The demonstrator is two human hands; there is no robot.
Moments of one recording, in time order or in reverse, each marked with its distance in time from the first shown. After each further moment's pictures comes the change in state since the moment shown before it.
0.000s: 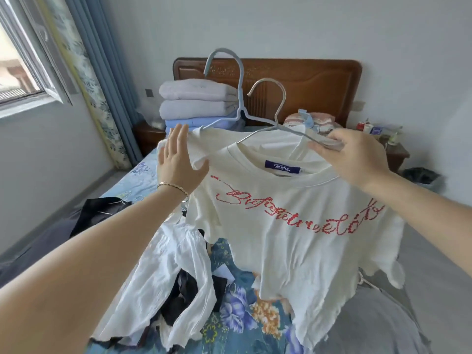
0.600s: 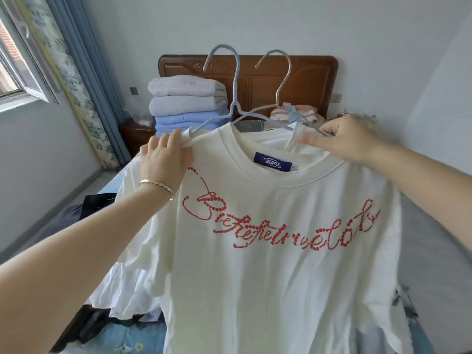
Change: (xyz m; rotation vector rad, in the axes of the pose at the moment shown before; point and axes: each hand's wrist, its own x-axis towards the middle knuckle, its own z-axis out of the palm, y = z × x) left_hand -0.063 -0.041 -0.094 0.181 -0.031 0.099; right_hand -0.050 -0.093 -0.039 0.229 -0.306 0.198
